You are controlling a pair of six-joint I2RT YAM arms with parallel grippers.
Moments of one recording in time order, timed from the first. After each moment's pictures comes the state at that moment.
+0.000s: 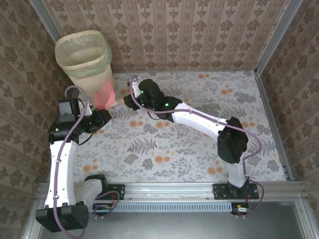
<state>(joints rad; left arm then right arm) 0.05 0.93 1.08 -0.99 0.54 -0.51 0.85 2.00 1.79 -0.17 -0.02 0.26</state>
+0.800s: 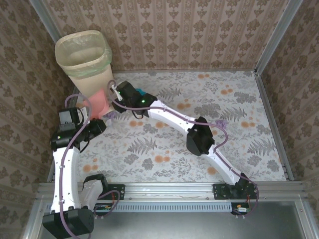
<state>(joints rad) 0.13 0.86 0.94 -0.97 0.39 -0.35 0.89 2.47 2.43 -0.56 0.05 0.21</state>
